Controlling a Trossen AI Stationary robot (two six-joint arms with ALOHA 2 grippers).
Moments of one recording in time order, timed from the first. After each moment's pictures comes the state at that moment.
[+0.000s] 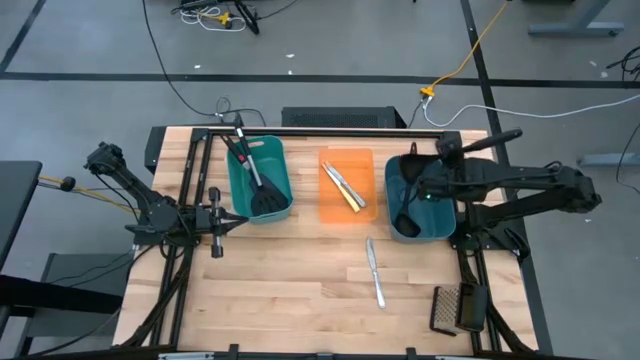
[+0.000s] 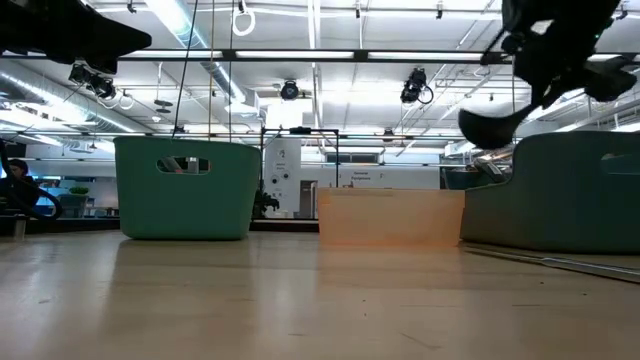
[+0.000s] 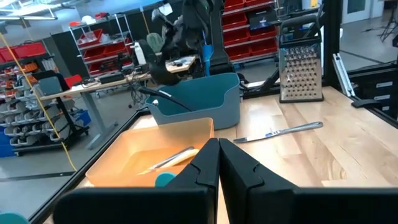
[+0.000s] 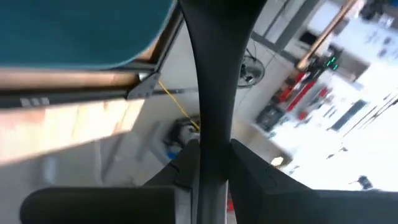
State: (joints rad) left arm -0.68 0.37 0.18 0.16 -0.84 0.17; right arm -0.10 1.04 0.96 -1.55 1.02 -0.48
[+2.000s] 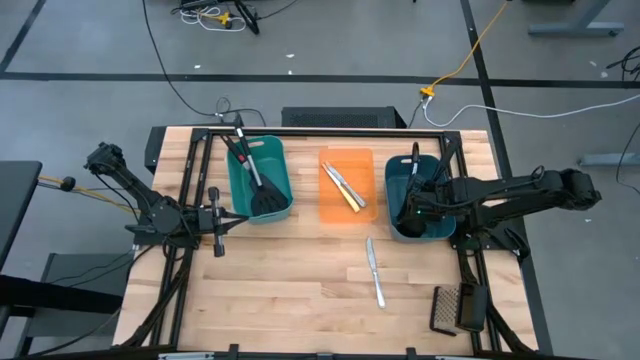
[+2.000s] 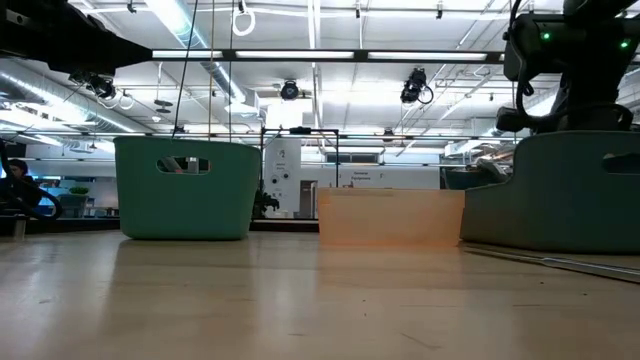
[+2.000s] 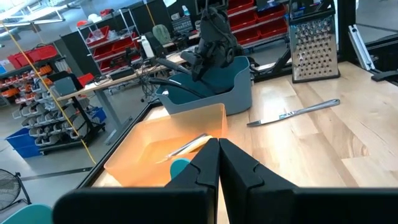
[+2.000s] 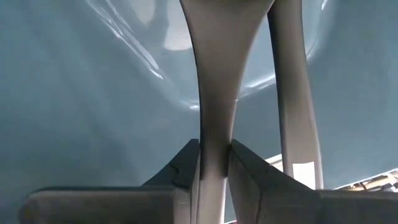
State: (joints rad) left arm -0.68 0.37 0.18 0.10 -0.88 0.21; right arm -0.03 1.04 0.61 -1.09 0.63 -1.21
